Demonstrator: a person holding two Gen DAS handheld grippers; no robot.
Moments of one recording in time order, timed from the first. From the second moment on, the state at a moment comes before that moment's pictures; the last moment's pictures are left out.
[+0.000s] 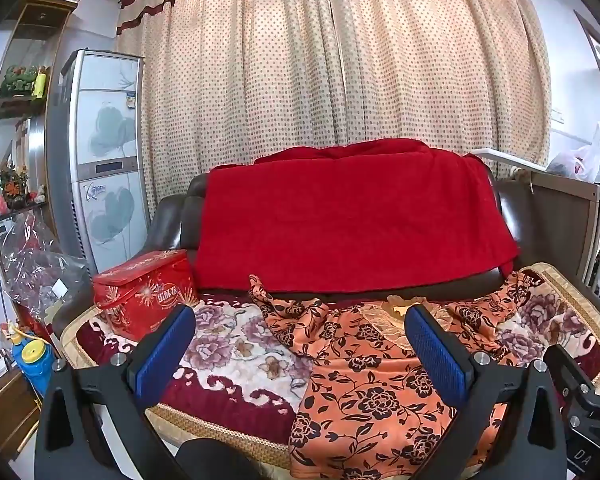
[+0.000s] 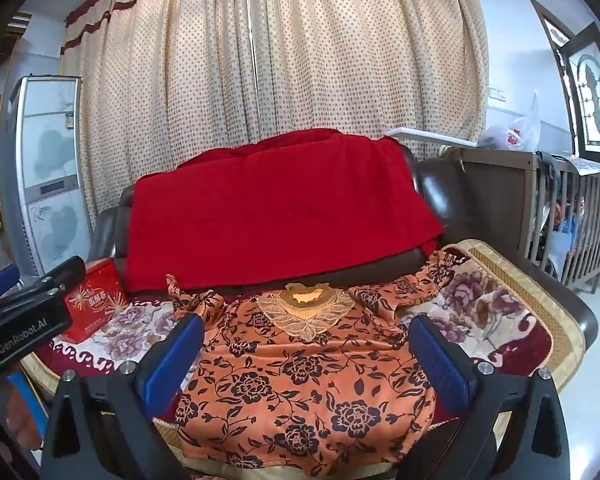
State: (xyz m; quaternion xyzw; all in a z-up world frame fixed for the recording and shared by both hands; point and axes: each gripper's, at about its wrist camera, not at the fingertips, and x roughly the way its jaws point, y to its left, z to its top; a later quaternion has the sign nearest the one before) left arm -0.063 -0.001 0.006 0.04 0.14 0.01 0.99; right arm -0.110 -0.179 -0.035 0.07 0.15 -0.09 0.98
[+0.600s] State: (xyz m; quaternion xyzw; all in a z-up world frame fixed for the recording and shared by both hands) left arm -0.056 0.001 -0.001 0.04 0.15 0.02 0.99; right arm -0.101 -0.178 -0.039 0.06 0.16 -0.08 0.98
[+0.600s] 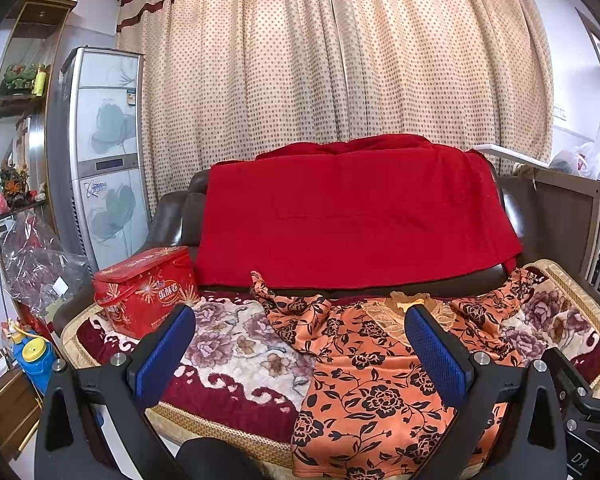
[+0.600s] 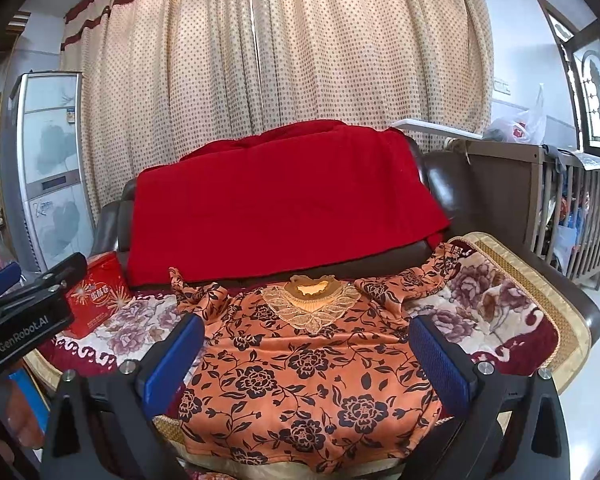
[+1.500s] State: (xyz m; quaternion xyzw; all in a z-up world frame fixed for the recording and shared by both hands) left arm 0.009 -0.026 -0.028 0.07 0.19 0.02 0.98; right arm -0.047 -0.204 -0.074 0.10 0.16 -0.10 0.98
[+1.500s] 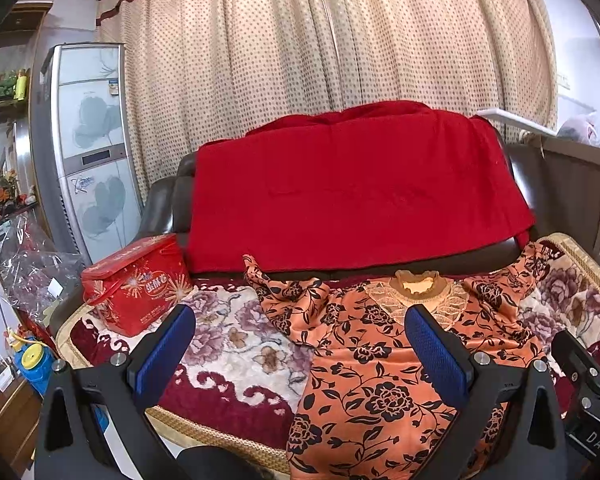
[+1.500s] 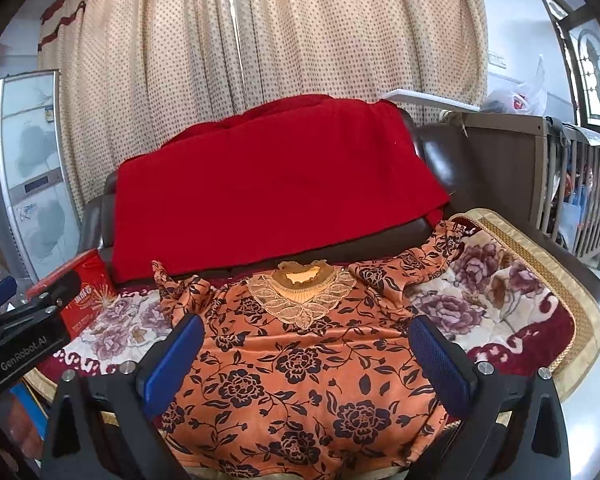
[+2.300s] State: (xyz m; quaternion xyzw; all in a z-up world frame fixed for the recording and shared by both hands) left arm 0.170 -0.031 -0.093 0.06 0.27 0.06 0.96; right arm 0.109 -0.303 -0.126 0.14 0.25 -0.17 0.94
